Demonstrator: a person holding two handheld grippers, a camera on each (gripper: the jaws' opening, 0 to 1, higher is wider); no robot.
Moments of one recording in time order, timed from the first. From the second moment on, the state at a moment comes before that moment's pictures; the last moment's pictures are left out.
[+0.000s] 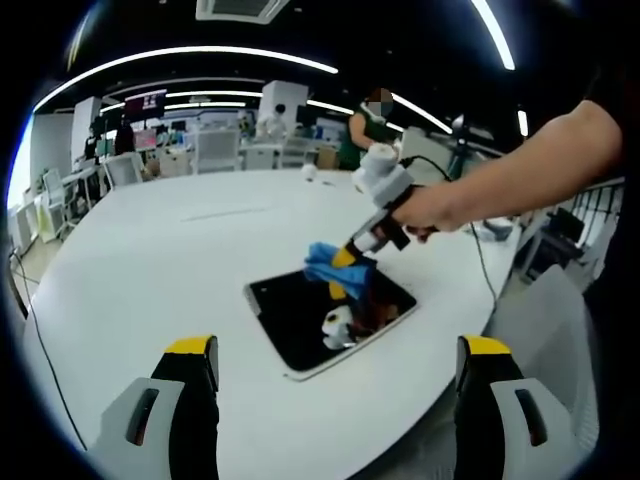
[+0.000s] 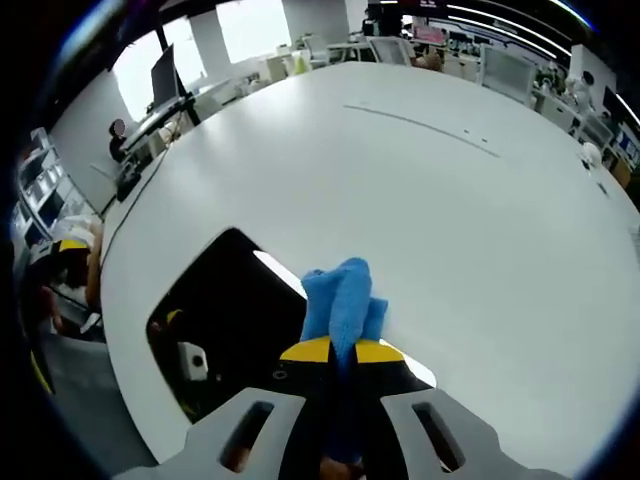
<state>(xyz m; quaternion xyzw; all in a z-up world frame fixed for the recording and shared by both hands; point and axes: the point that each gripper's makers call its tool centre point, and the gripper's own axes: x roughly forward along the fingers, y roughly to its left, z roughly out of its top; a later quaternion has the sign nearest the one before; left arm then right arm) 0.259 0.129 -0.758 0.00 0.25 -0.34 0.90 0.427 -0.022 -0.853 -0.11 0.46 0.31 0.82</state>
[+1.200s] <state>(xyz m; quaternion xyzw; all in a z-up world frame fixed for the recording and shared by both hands) 0.258 0.124 -0.757 0.00 0.25 -0.35 0.90 0.387 -0.029 -0.854 -0.12 0.46 0.29 0.83</state>
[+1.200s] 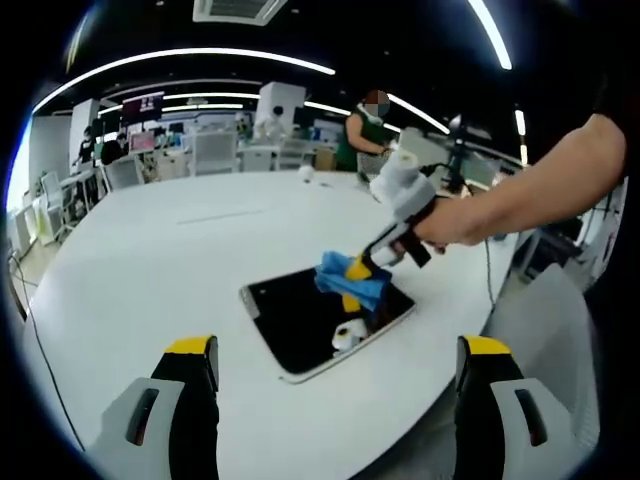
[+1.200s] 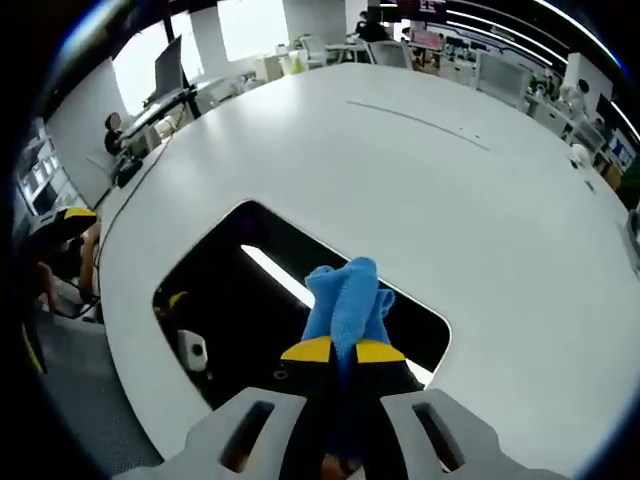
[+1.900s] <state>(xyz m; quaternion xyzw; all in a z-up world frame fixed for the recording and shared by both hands) 0.260 0.118 -0.756 0.01 0.25 -0.36 0.90 0.349 -0.026 -0.854 -0.09 0.45 0.28 0.85</state>
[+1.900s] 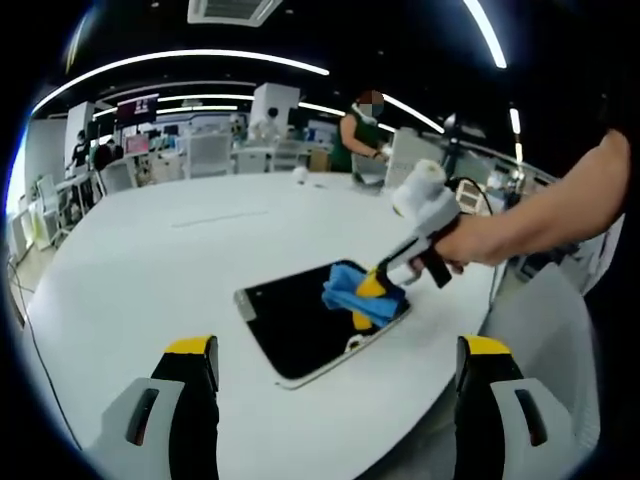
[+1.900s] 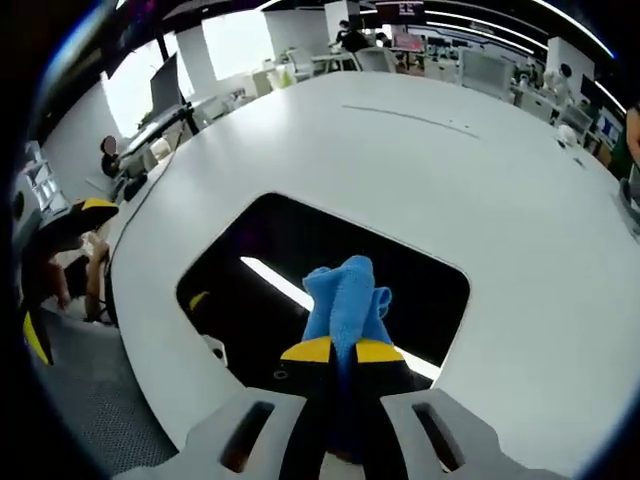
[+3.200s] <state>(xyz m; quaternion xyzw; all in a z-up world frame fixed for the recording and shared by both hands) 0.257 0.116 -0.760 0.01 0.25 -0.38 0.89 0.293 -0.025 -0.853 -0.07 0.45 0.29 0.84</state>
